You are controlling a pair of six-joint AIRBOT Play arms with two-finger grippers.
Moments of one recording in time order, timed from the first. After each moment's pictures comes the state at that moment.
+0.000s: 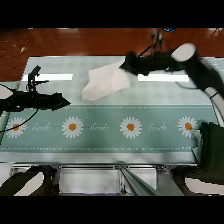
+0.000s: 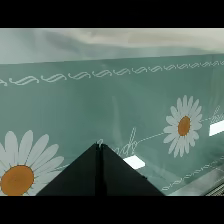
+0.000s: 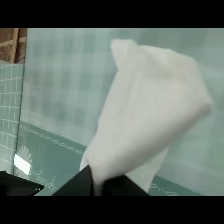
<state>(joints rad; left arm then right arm) 0.07 -1.05 0.79 0.81 -1.10 -1.25 0.25 -1.46 1.50 -0.80 0.96 1.62</state>
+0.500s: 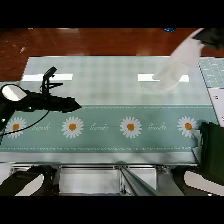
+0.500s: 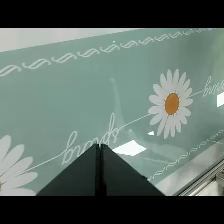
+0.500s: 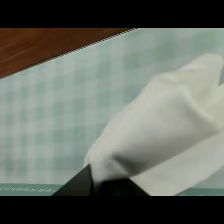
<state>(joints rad) -0.11 -1.04 0.79 0.81 -1.06 -1.25 -0.24 -1.31 1.81 -1.00 1.43 1.75</state>
